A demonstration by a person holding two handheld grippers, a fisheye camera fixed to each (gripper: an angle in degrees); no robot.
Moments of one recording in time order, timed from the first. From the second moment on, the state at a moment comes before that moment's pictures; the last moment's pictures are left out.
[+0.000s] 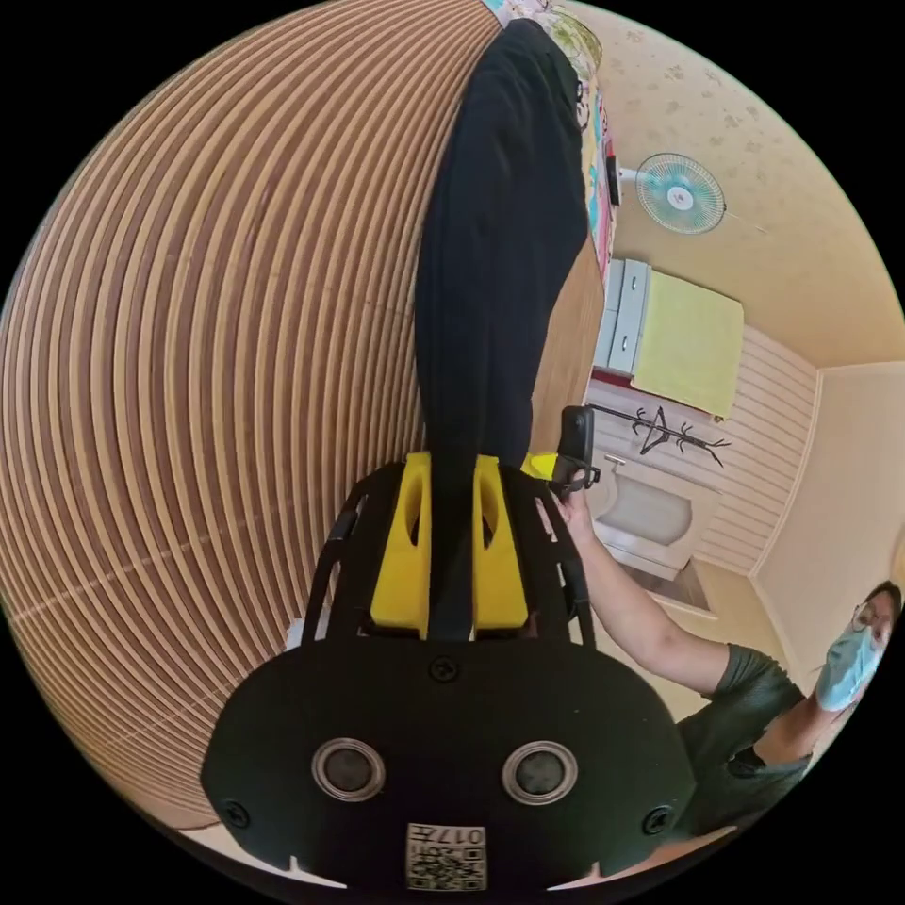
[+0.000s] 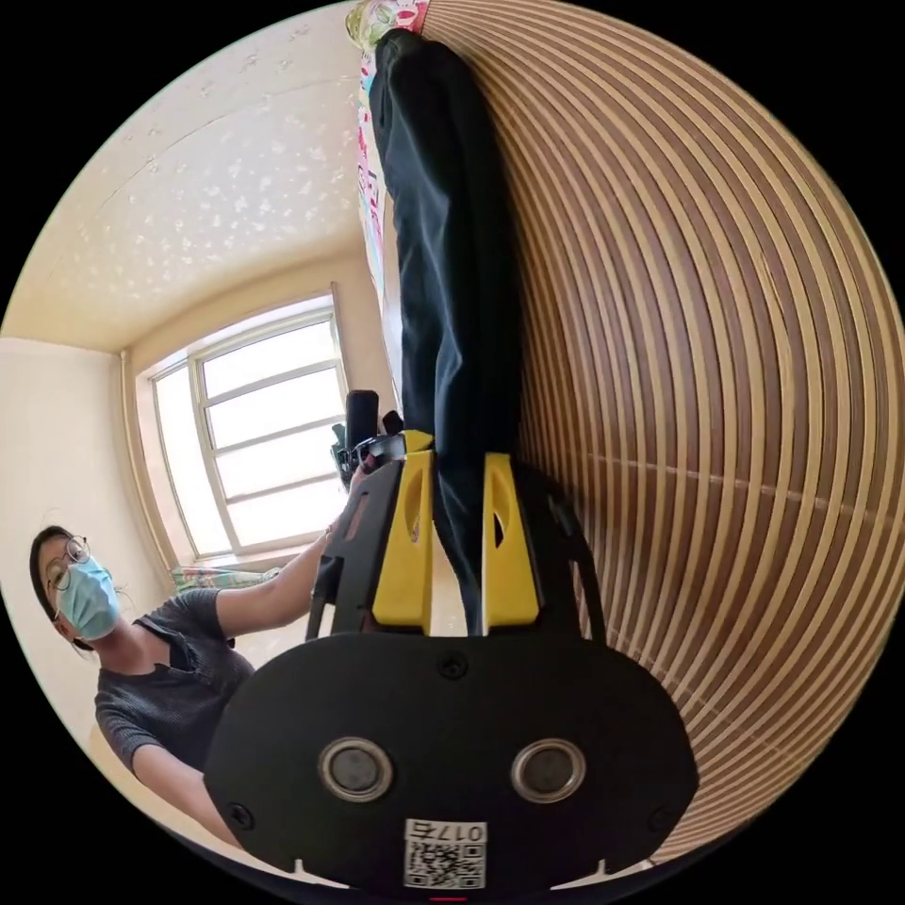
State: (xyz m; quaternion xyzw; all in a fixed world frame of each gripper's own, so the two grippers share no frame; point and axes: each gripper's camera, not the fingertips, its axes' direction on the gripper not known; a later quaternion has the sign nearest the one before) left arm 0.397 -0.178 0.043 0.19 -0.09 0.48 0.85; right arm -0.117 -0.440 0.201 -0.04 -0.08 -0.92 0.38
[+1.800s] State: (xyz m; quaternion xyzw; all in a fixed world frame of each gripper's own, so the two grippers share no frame) left arm 0.335 0.026 0.232 0.25 -0.19 0.42 0.85; right arm -0.102 -0.564 0.349 0.10 0.05 -0.89 0.44
